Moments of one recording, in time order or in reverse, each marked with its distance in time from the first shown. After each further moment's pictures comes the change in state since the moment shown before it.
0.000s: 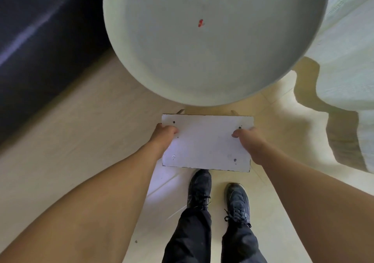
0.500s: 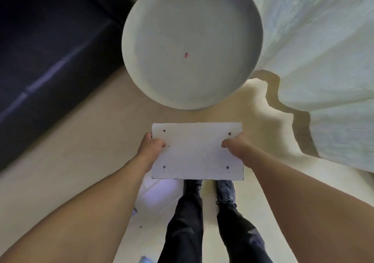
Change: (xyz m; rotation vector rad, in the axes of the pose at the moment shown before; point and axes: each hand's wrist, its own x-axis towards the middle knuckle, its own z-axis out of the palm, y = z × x) left_hand -0.171 0.022 -0.036 -0.032 0.103 0.017; right_hand -0.124 -0.005 -0.055 -0.163 -0.068 0.013
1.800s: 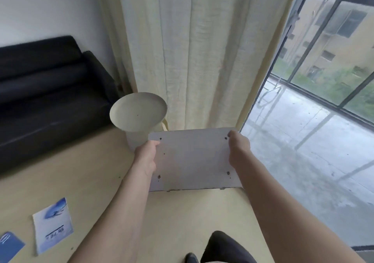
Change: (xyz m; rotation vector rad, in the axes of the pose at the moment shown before) left_hand -0.698 -0.139 0.152 -0.647 -0.123 0.307; right_hand -0.587 0.377 -0.312 0.708 0.455 -0.533
